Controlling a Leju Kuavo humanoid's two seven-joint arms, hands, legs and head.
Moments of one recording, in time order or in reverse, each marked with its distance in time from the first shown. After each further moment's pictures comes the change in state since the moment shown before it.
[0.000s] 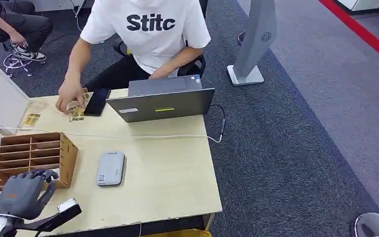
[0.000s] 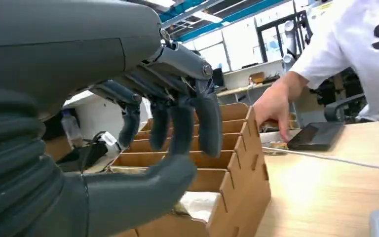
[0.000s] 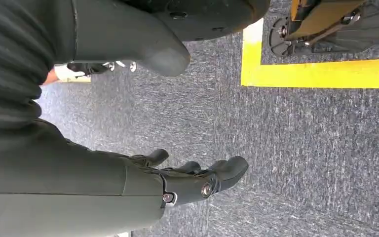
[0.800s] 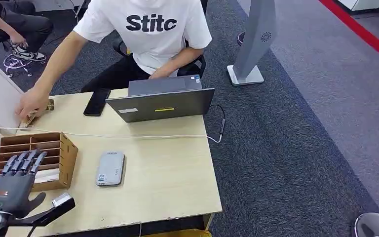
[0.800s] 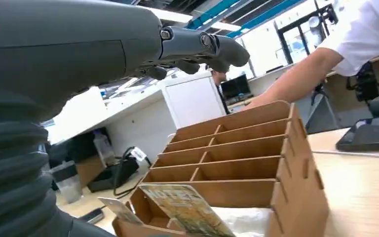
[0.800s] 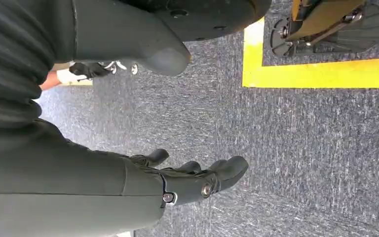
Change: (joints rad) left arm -0.019 0.028 0.014 0.003 -0.103 -0.036 0.091; right arm 0.000 0.000 0.000 0.000 -0.016 -0.005 0.003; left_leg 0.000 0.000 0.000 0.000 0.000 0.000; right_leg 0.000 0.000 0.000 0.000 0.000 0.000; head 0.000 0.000
